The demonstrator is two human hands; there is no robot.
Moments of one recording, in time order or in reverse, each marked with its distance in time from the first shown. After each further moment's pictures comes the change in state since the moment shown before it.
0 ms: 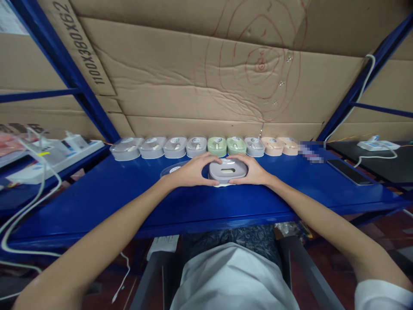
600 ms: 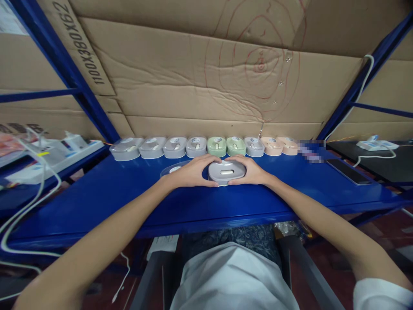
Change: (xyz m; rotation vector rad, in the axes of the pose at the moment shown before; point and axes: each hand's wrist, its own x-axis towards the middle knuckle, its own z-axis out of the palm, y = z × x) left_hand 0.002 -0.007 0.005 0.005 -0.022 -0.001; right_hand 0.000 0.008 0.002 -0.013 -0.059 -0.006
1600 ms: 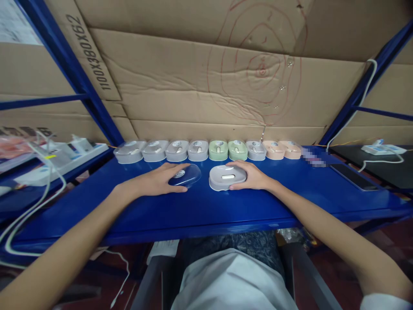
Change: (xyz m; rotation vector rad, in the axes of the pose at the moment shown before) left_hand -0.086 -0.040 -0.049 0.239 -0.162 -0.382; right_hand -0.002 -0.006 -0.002 -0.001 -0.072 0.077
